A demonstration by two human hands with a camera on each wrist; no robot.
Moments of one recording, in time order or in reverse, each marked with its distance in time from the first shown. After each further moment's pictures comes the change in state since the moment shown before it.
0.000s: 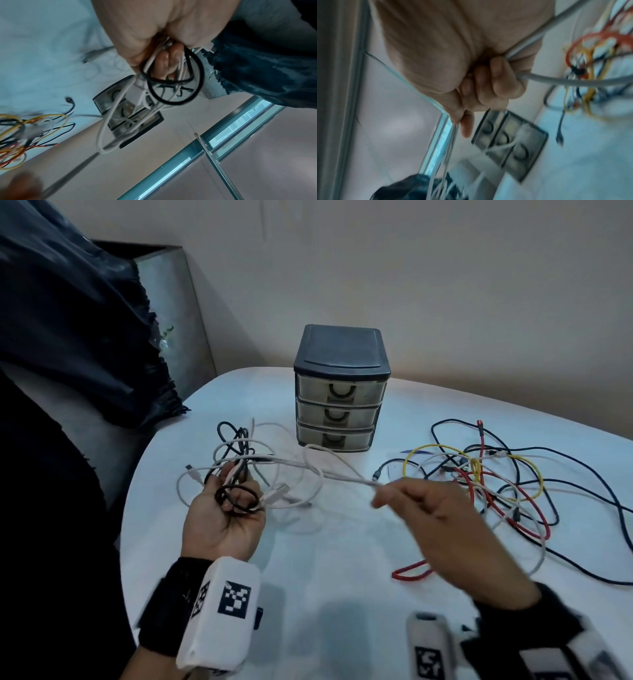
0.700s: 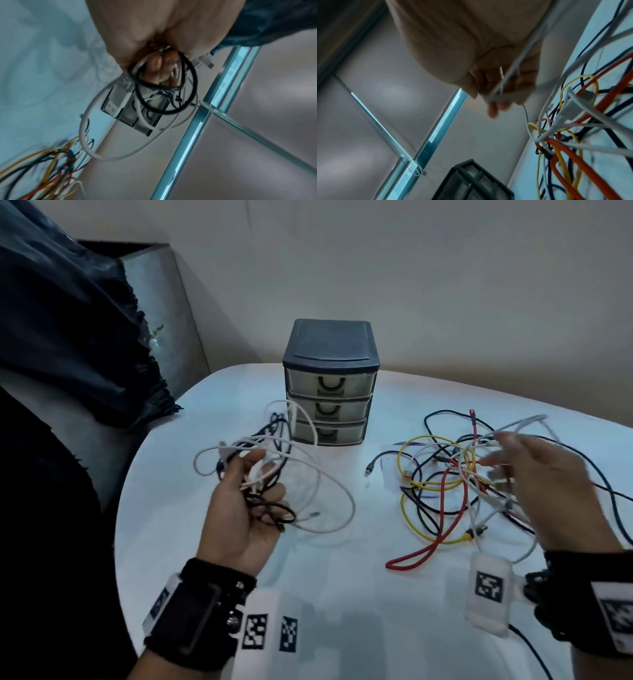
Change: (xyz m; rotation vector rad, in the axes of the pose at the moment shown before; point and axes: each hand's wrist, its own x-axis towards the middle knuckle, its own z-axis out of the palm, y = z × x) left_hand -0.022 -0.038 0.022 0.493 0.002 0.065; right_hand 0.016 0.046 -0.085 0.122 0.522 0.262
